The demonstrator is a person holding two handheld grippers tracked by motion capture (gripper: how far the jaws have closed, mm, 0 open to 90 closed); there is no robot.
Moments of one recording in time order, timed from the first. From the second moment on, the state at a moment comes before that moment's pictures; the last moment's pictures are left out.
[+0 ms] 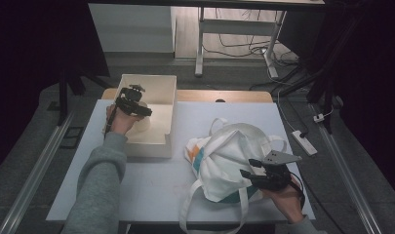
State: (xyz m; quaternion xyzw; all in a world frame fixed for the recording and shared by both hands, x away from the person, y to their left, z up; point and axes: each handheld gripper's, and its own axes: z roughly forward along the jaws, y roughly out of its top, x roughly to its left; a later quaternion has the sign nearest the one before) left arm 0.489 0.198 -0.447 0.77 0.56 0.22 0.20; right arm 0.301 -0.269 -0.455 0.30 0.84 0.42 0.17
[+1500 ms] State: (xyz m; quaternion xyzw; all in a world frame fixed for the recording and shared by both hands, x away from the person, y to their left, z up) left arm 0.479 0.199 -0.435 0.78 0.53 0.20 0.26; right arm 0.302 -0.269 -0.457 0.30 0.84 0.41 0.17
